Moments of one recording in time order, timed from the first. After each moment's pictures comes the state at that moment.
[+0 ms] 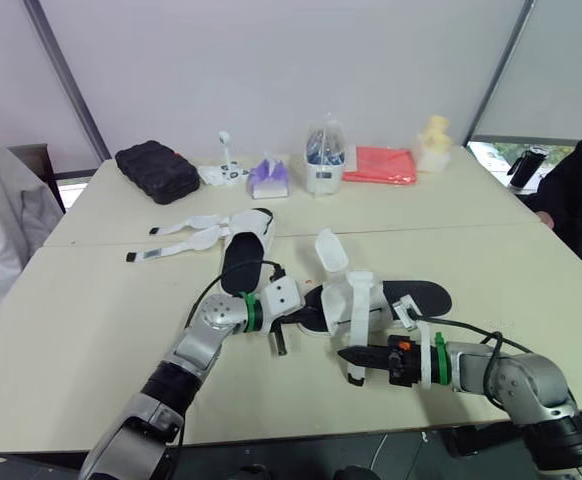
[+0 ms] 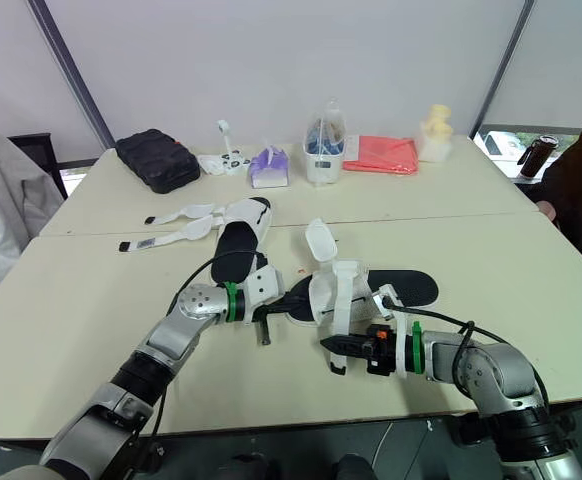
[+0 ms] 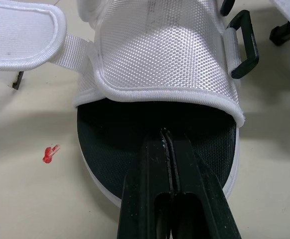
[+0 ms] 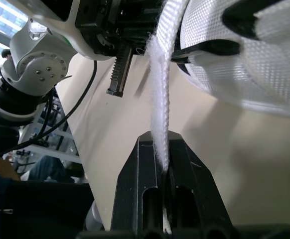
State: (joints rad) left arm -0.57 0.27 -0.33 0.35 0.01 -0.01 -0.92; right arm -0.23 -0.65 -0.01 -0.12 0.88 1.07 0.86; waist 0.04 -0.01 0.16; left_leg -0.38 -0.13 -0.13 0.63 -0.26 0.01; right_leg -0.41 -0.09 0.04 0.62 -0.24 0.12
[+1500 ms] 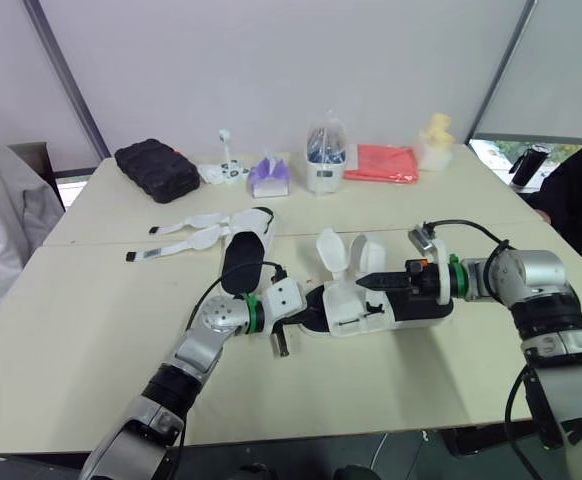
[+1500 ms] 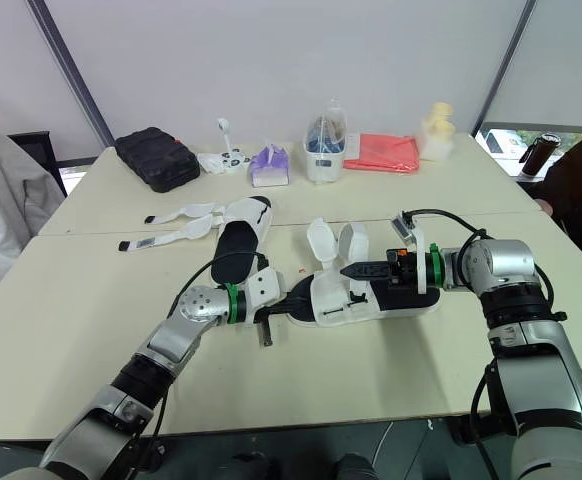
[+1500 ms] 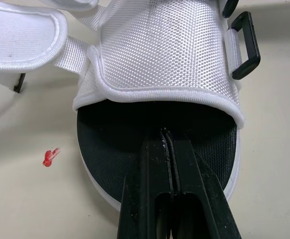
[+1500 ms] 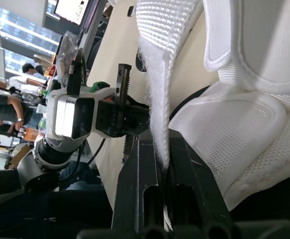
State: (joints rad) left arm -0.55 0.27 -0.34 0.33 0.02 -0.01 -0.91; right arm -0.85 -0.72 0.10 0.54 0.63 1.21 1.25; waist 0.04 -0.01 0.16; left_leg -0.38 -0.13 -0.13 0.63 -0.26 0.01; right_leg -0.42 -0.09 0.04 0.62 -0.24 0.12
